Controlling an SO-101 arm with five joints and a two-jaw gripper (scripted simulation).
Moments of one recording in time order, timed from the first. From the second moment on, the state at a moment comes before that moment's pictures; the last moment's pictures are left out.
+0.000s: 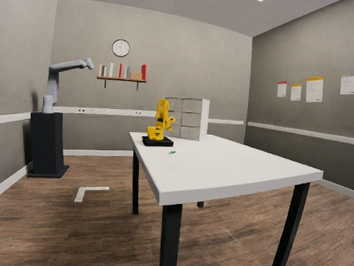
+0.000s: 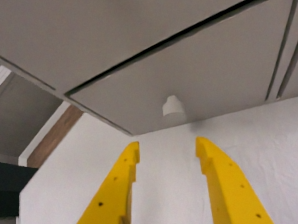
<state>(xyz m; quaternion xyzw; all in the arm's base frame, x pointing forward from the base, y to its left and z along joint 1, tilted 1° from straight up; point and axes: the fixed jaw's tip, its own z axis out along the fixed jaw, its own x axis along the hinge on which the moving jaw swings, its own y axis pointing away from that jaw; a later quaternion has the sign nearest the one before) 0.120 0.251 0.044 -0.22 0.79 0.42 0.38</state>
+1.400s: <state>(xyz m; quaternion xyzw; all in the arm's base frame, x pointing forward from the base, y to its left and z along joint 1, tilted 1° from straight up) 0.141 0.277 0.032 -0.21 0.79 0.42 0.39</state>
